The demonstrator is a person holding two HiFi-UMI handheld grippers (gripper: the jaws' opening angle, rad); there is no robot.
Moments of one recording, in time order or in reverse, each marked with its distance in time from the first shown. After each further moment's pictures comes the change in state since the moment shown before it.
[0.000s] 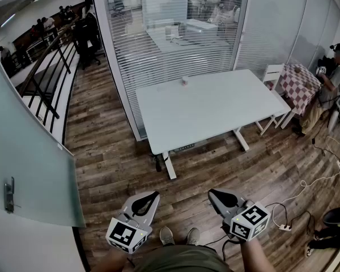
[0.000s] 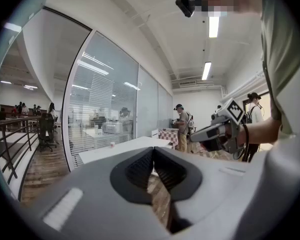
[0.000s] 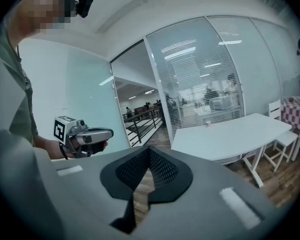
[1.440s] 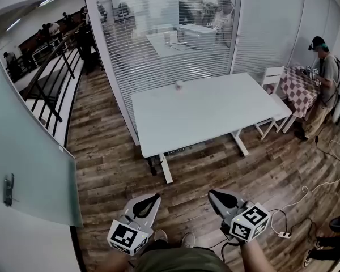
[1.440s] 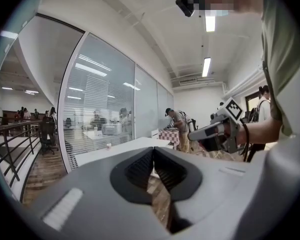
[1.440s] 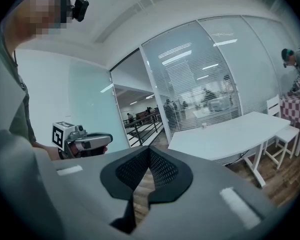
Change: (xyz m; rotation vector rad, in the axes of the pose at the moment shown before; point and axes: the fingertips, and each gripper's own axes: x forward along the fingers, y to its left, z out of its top) left arm 0.050 -0.068 0.016 0.046 0.001 0.038; right arm -0.057 -0.060 0.004 0.036 -0.057 0.038
